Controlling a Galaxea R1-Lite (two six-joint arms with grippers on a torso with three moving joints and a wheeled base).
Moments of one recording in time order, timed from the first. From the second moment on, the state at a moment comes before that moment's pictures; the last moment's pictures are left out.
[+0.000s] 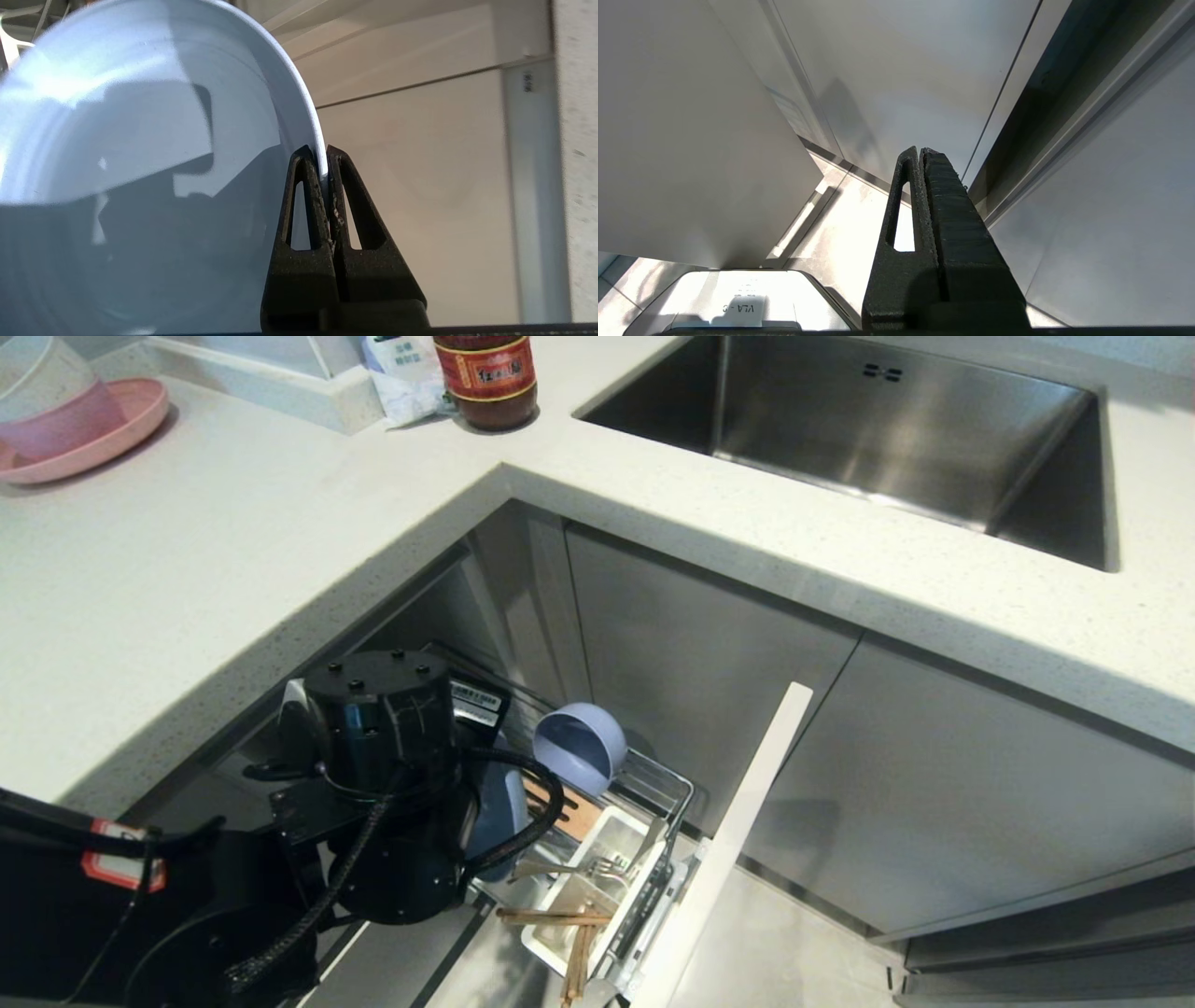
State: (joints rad) left arm -0.79 1.68 -0.72 -0.86 0.90 -1.12; right arm 0.00 0.00 0.00 0.00 0.00 0.02
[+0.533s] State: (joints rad) left arm -0.77 1.70 -0.73 -0.86 0.90 -1.12; right arm 0.01 0.00 0.00 0.00 0.00 0.02
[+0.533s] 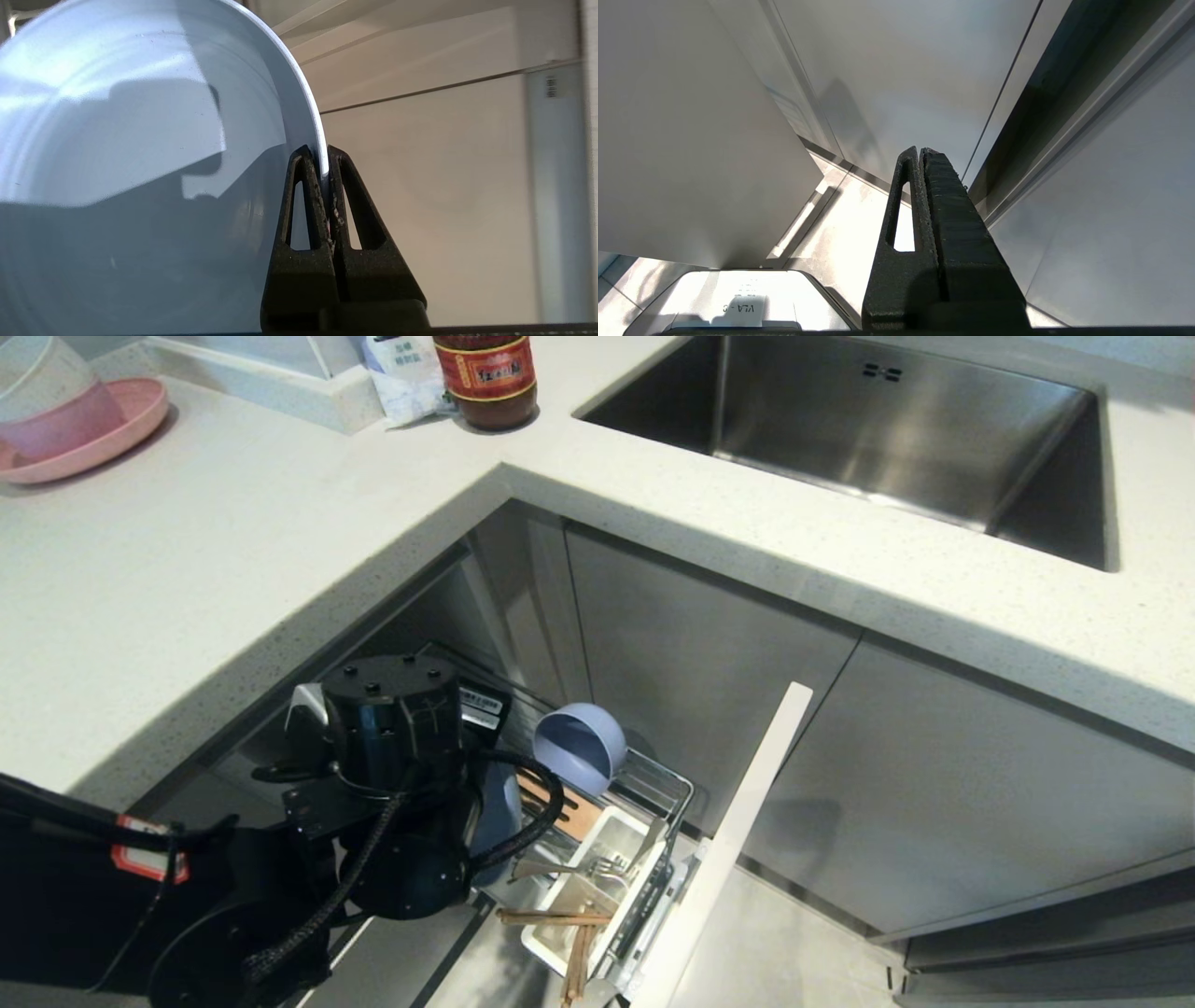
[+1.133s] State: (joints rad) left arm -0.79 1.60 -0.74 -0.89 0.86 -1.09; right arm 0.01 0.00 0.00 0.00 0.00 0.02
